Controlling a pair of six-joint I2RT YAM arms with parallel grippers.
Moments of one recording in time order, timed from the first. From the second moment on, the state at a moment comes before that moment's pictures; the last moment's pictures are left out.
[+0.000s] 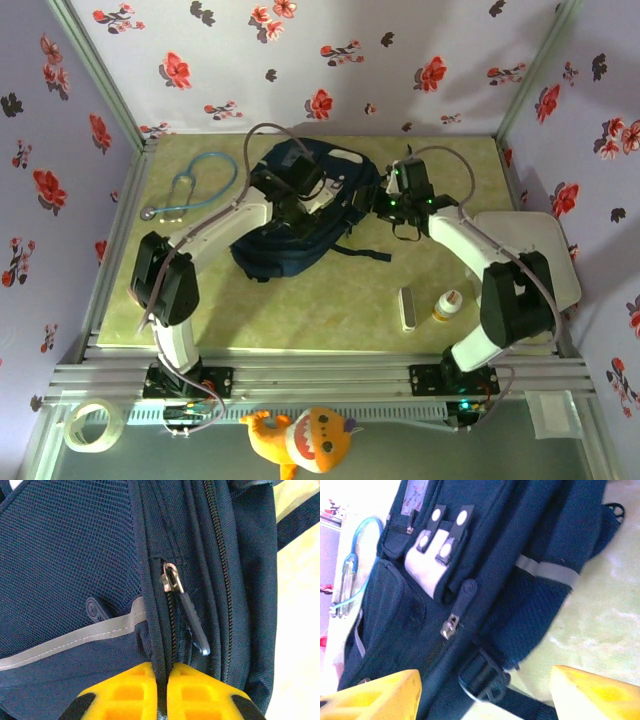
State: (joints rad) left arm -0.73 1.82 1.62 -0.96 -0.07 0.14; right arm 0.35 1.58 1.13 -0.31 -0.32 0.59
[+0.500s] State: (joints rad) left arm -0.73 1.77 1.57 -0.92 -0.05 0.14; right arm 0.35 1.91 1.44 -0.30 -0.45 0.51
